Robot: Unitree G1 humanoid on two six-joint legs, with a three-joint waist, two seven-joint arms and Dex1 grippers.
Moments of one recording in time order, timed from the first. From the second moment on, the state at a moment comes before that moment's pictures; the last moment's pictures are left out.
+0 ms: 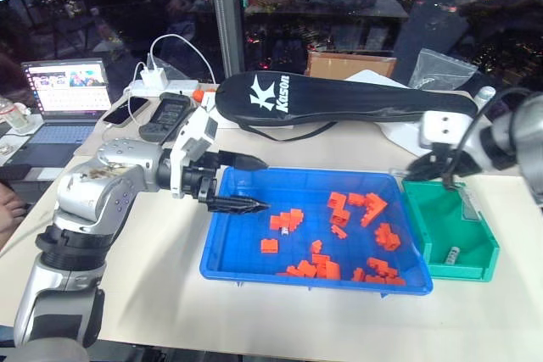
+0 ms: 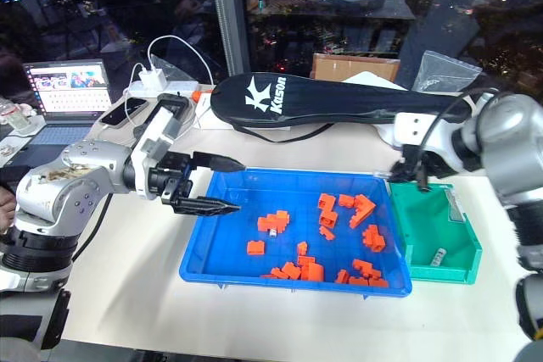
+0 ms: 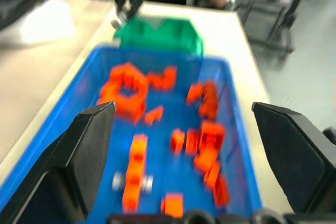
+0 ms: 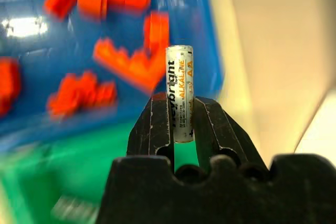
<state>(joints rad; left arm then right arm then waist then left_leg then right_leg) -0.75 0.69 -0.04 -0.16 -0.67 0.74 -1.28 -0.75 -1.21 0.18 0.12 -0.04 0.50 1.50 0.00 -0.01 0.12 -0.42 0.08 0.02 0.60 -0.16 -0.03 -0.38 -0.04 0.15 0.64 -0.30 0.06</state>
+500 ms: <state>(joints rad) -0.78 0.66 -0.06 -0.10 -0.66 0.71 -1.28 -0.59 -1.17 0.12 0.25 -0.02 0.48 1.35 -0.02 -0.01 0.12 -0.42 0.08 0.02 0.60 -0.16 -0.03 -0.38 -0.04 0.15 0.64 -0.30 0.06</state>
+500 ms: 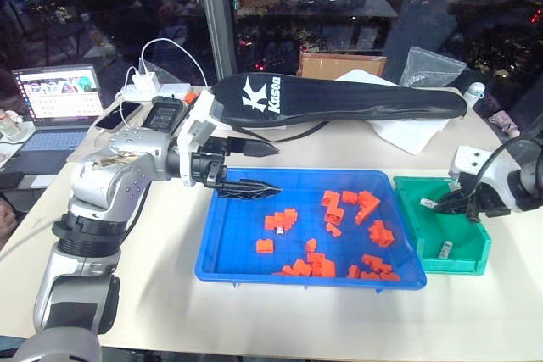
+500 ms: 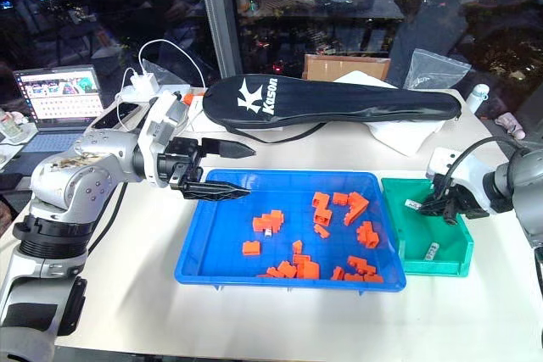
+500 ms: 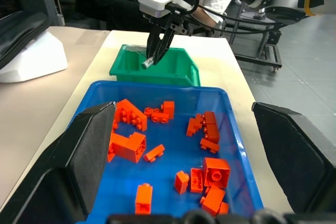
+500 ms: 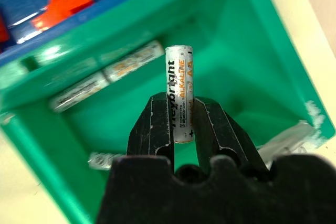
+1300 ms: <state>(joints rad) -0.50 0.93 -0.06 -0.19 -0.51 0.65 -1.28 -0.86 -0.74 0.34 -0.05 0.06 0.76 1.32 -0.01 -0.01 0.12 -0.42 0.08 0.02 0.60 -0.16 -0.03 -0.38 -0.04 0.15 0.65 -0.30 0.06</state>
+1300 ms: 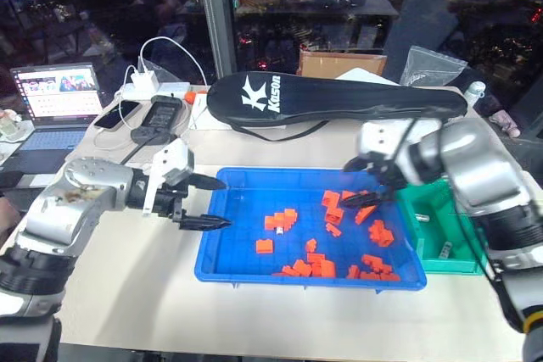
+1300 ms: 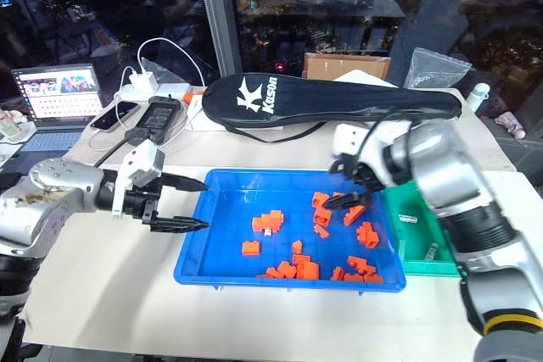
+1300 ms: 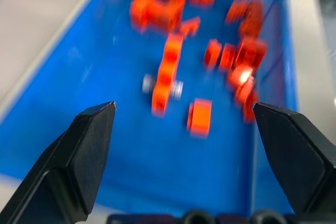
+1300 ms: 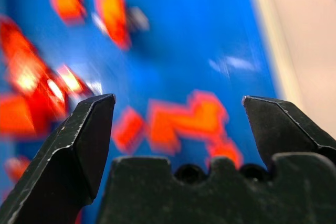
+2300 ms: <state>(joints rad) -0.46 0.96 -0.03 -0.22 -0.51 0.65 -1.27 -0.87 -0.56 0.45 -0.07 0.10 0.92 1.09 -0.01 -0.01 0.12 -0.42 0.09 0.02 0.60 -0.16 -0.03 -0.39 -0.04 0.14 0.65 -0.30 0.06</state>
